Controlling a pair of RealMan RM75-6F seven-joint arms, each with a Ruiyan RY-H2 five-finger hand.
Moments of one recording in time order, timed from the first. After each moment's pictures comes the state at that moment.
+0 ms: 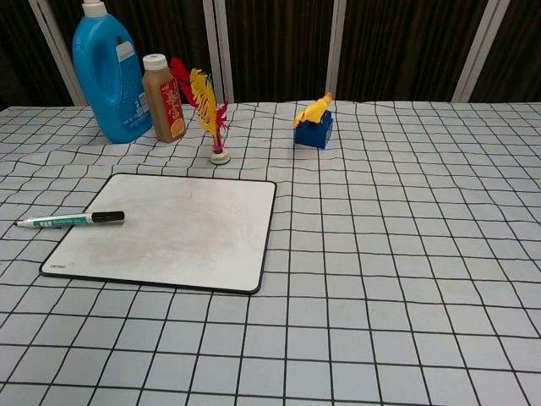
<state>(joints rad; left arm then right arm) -0.08 -1.13 -0.06 -1.70 1.42 1.46 0.01 0.04 -1.06 0.02 -1.62 -1.52 1.45 0.19</state>
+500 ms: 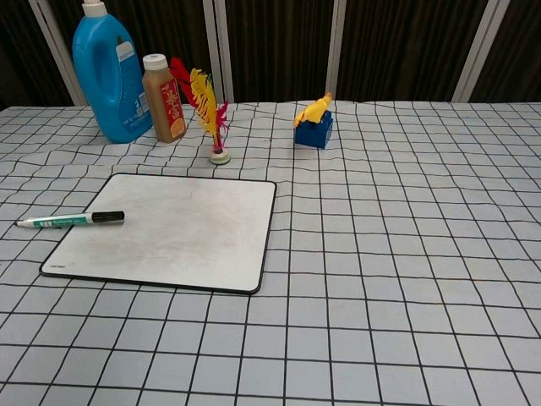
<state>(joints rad) -0.08 -1.13 -0.05 -1.71 1.41 1.45 0.03 0.04 -1.06 0.02 -1.63 -1.53 1.46 0.19</state>
